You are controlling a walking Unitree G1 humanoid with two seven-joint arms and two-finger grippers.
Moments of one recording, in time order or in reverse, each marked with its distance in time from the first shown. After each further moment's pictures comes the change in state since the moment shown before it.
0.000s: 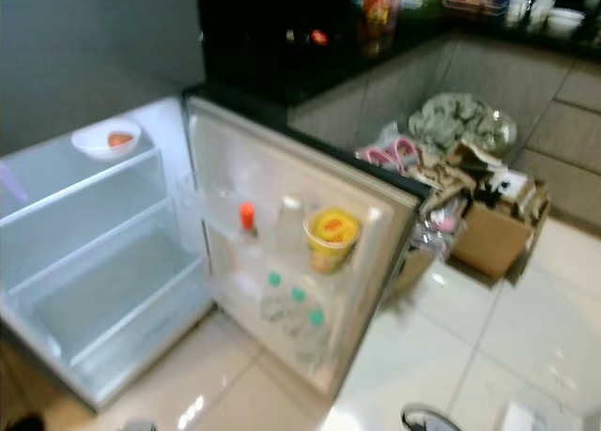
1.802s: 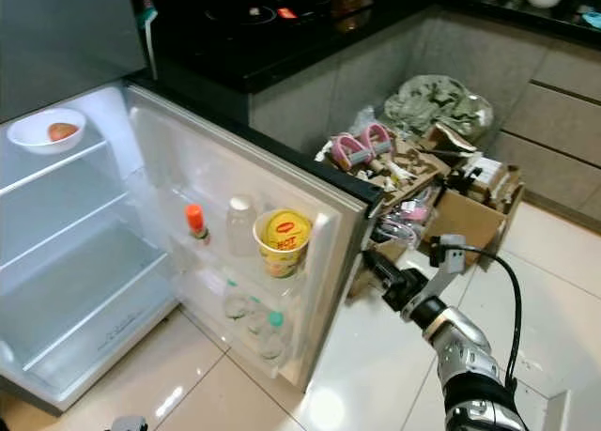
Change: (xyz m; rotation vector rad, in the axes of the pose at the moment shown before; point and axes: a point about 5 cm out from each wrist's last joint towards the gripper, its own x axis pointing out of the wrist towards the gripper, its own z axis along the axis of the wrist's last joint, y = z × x) left arm -0.001 0.003 0.001 -0.025 -0.026 0.019; right arm -0.057 0.082 0.226 -0.236 -0.743 0.965
